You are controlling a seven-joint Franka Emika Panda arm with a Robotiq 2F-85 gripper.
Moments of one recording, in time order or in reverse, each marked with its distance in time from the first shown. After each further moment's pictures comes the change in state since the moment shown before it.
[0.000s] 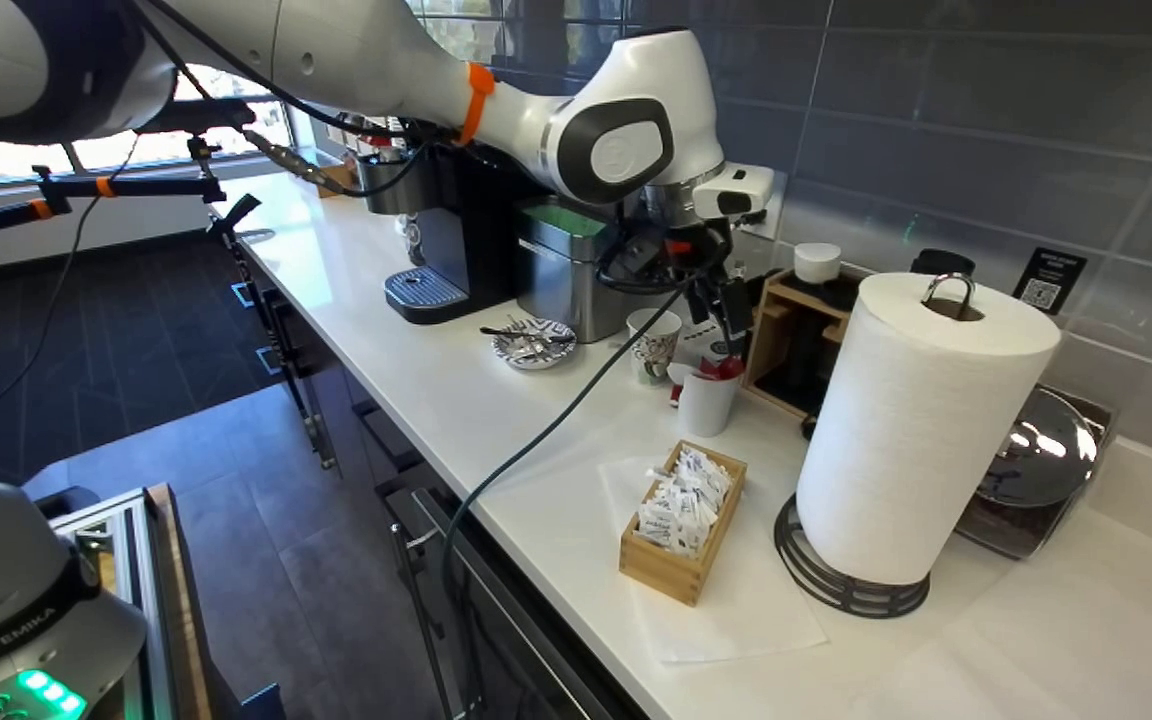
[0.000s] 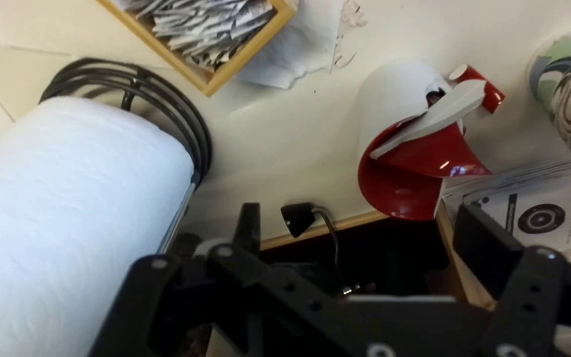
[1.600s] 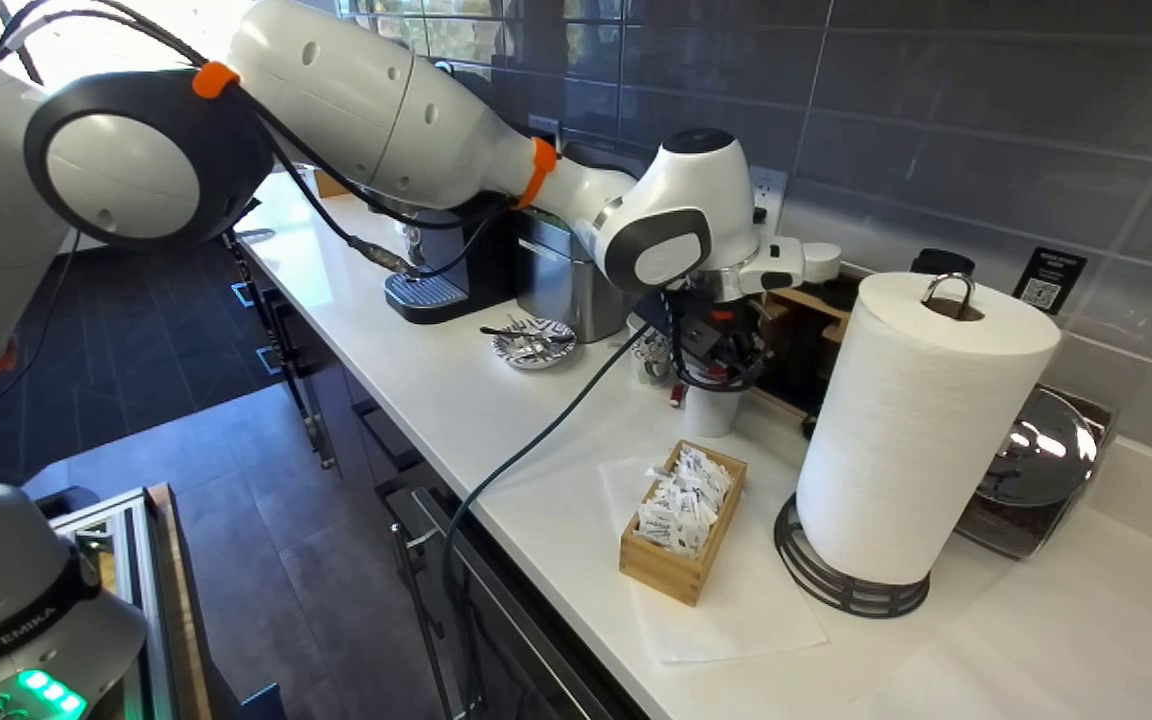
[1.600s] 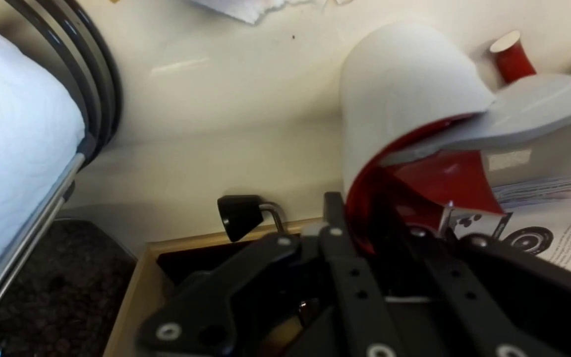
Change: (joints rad) arm -0.164 0.237 0.171 0.168 0.125 0.140 -0.296
